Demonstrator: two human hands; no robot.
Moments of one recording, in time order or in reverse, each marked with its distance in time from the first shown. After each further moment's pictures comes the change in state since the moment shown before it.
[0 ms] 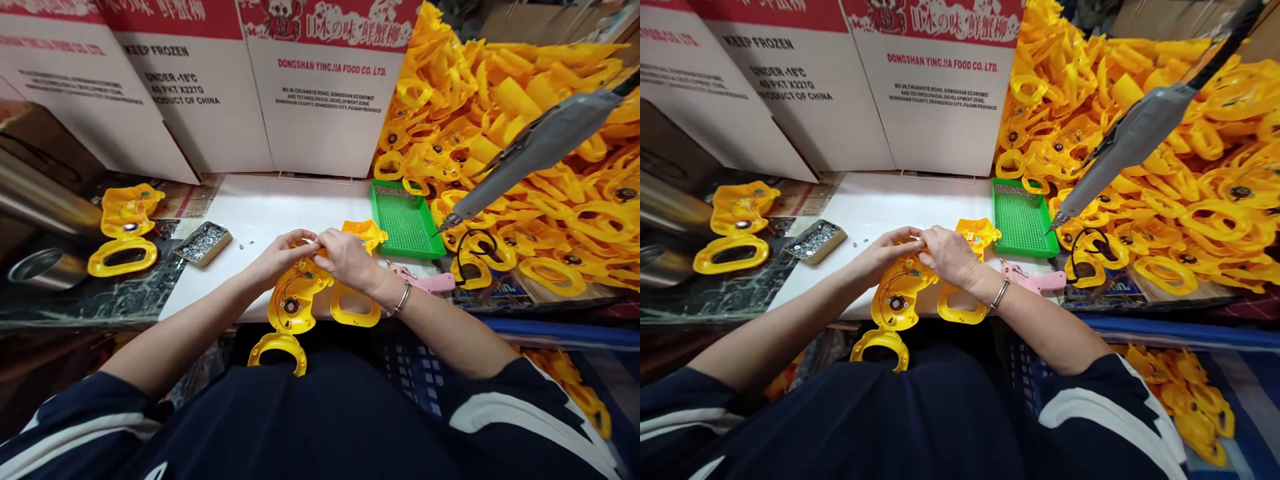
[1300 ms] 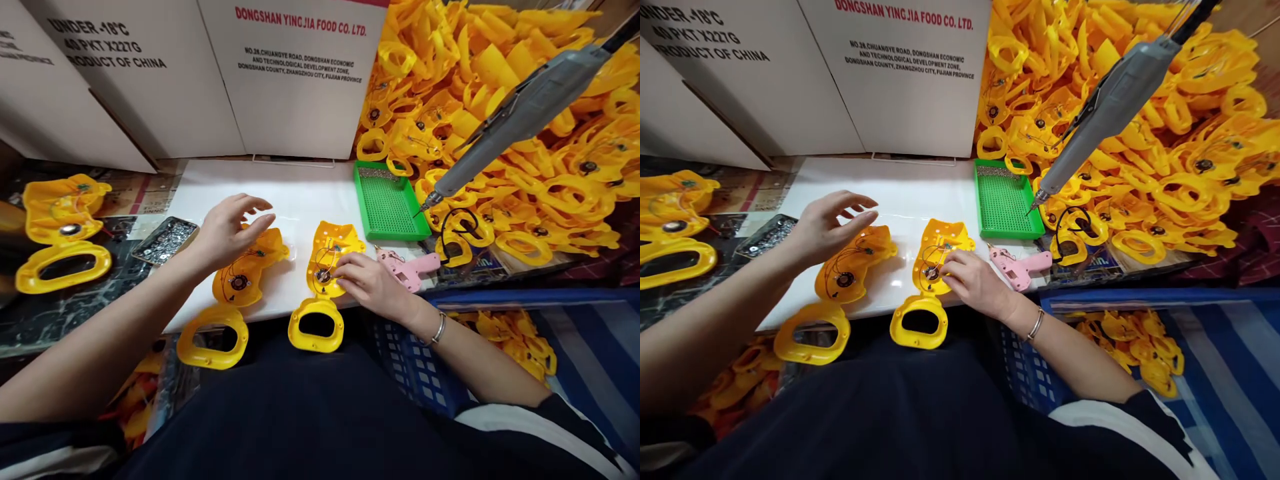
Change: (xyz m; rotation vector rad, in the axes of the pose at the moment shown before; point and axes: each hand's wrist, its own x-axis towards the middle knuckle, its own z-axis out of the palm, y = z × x) left_hand 0.000 0.037 -0.049 1.069 0.236 0.440; right_hand -0.093 0.008 -0.007 0.162 0.014 -0.043
